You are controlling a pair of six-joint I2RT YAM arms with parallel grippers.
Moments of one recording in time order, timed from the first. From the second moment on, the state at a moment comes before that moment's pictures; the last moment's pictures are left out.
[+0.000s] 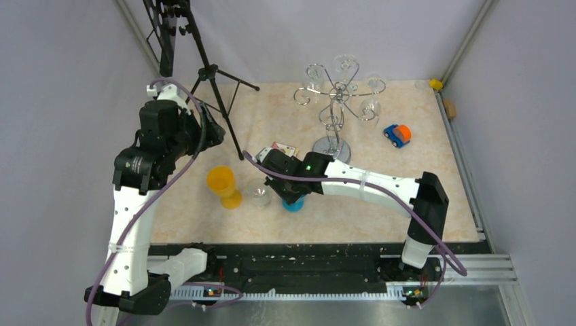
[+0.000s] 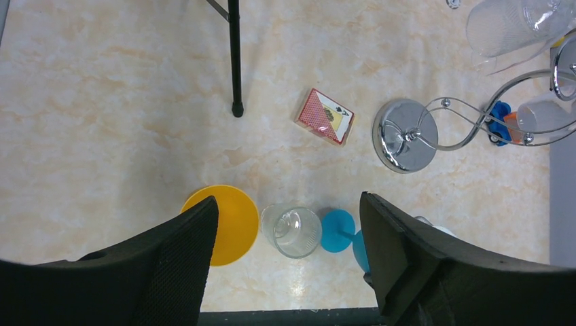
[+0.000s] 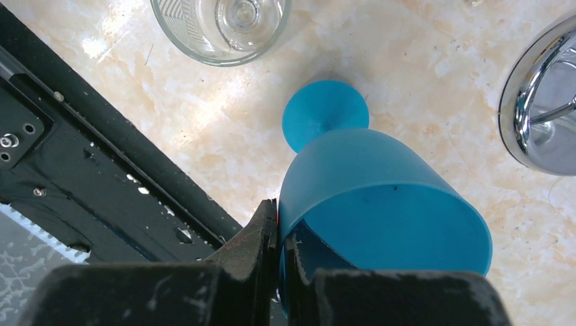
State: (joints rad) left arm -0.20 1.06 1.57 -1.04 -0.05 -0.47; right arm 1.17 1.75 1.59 -0.90 0.18 0.25
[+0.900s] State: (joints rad) left arm -0.20 1.06 1.57 -1.04 0.04 -0.49; right arm 1.17 1.79 1.66 -0.91 0.20 0.26
